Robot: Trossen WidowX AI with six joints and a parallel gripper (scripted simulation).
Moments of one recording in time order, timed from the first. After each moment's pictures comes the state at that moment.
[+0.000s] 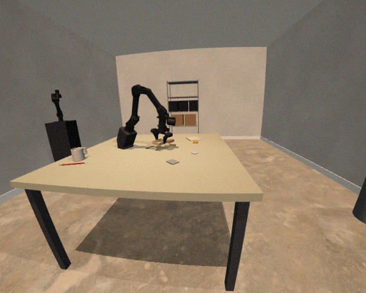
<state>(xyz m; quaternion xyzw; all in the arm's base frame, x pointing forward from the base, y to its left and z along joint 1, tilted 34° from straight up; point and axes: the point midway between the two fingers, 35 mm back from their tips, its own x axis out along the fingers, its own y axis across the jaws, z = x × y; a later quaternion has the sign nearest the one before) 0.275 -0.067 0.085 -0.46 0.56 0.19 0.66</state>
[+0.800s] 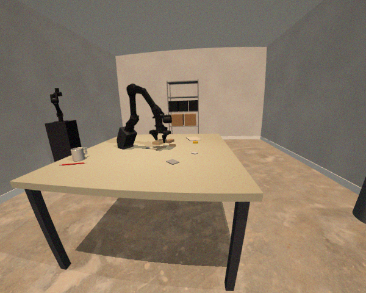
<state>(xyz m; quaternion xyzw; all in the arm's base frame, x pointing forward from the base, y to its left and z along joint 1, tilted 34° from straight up) 0.270 -0.064 0.084 -0.51 0.51 0.13 0.68</state>
